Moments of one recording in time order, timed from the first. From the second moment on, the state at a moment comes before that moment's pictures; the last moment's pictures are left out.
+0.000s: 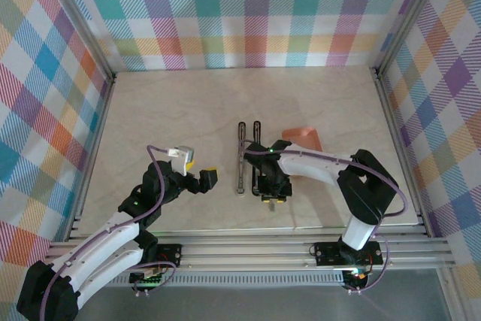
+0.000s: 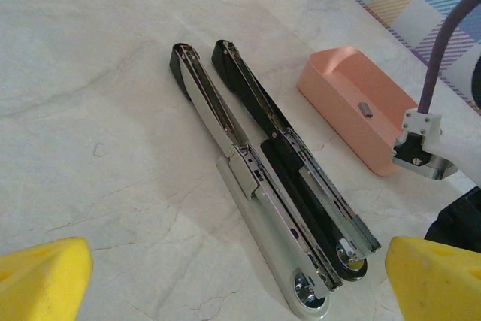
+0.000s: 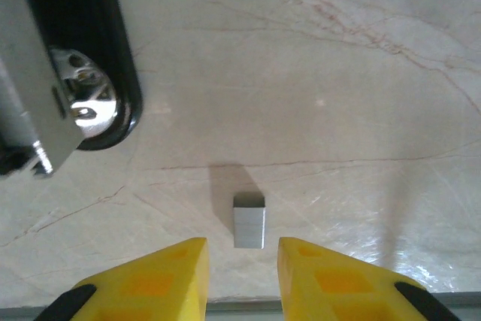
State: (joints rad) left arm -0.53 0.72 0.30 0.05 0.15 -0.33; right arm 0.88 1.72 1.12 -1.03 -0.10 0.90
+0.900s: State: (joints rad) left arm -0.53 0.72 0.30 0.05 0.15 -0.33; right arm 0.86 1.79 1.07 -0.97 -0.17 0.86
